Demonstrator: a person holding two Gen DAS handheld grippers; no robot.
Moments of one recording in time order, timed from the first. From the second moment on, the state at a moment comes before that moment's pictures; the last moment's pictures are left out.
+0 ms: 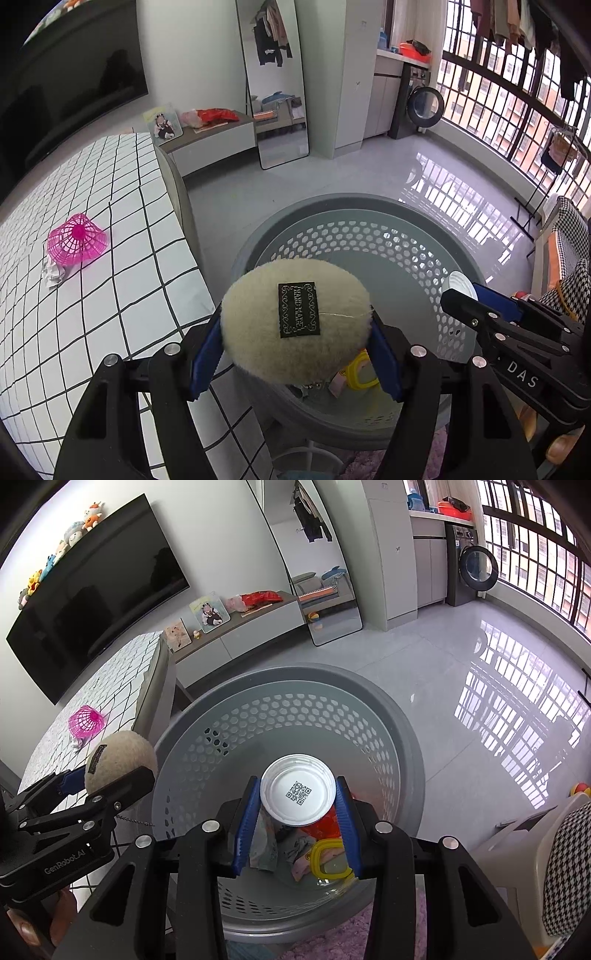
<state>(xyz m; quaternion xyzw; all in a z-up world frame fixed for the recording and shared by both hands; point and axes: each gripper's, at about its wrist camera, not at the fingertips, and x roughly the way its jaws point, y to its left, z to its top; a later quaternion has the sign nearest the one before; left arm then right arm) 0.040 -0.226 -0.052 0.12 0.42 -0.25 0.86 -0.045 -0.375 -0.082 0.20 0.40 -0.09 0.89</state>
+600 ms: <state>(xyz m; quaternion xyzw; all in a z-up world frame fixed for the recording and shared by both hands) 0.042 -0.228 -0.056 0.12 0.43 -0.26 0.86 -0.043 -0.378 -0.086 0.20 0.40 -0.10 0.89</state>
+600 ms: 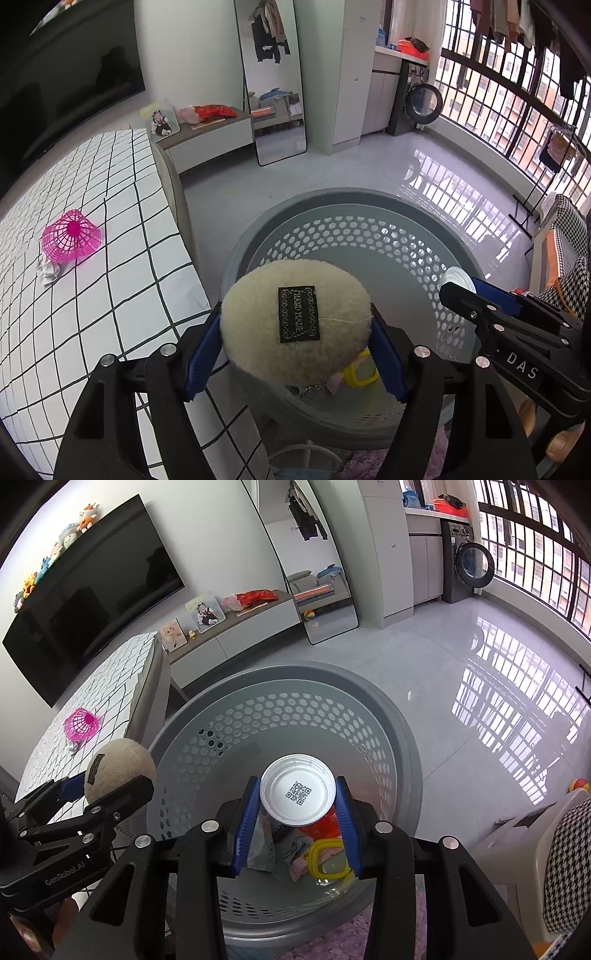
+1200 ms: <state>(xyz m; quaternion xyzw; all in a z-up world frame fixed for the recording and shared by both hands) 0.042 -0.223 -0.053 0.12 0.42 -0.25 0.86 -0.049 -0.379 -0.082 0.21 0.39 -0.10 0.89</state>
